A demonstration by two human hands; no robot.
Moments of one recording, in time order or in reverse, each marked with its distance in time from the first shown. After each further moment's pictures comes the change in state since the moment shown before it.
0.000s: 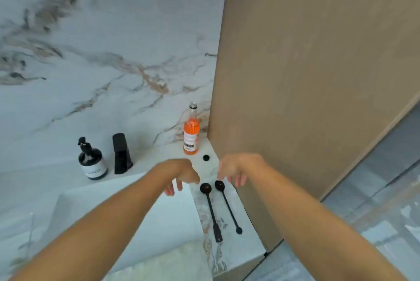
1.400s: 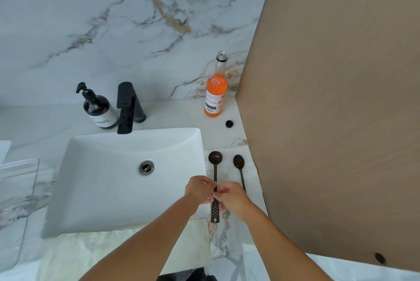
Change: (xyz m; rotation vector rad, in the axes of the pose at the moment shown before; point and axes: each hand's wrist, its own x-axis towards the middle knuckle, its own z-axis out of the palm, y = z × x) left_hand 0.135 -0.020 0.157 -1.181 0.150 -0.204; right_hand 0.136 0.049 0.161 0.800 -0.045 -0.062
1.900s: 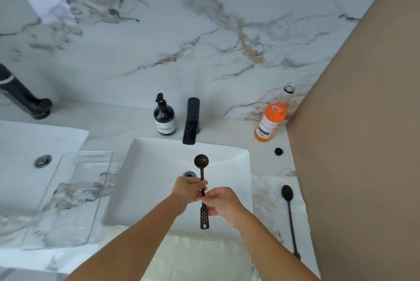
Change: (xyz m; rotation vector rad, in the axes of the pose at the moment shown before) left_hand -0.008 -0.007 -0.171 -0.369 0.137 0.075; right_hand -0.003 -0.095 0.130 0.071 -0.257 -0.118
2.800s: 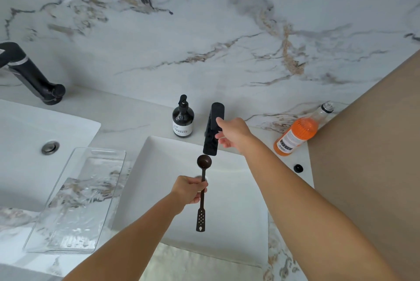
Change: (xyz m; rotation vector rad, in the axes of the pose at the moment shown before) left_hand 0.042 0.015 -0.051 -0.024 -0.065 -0.049; right_hand 0.094 -0.207 0.017 -0.223 0.277 -0.076
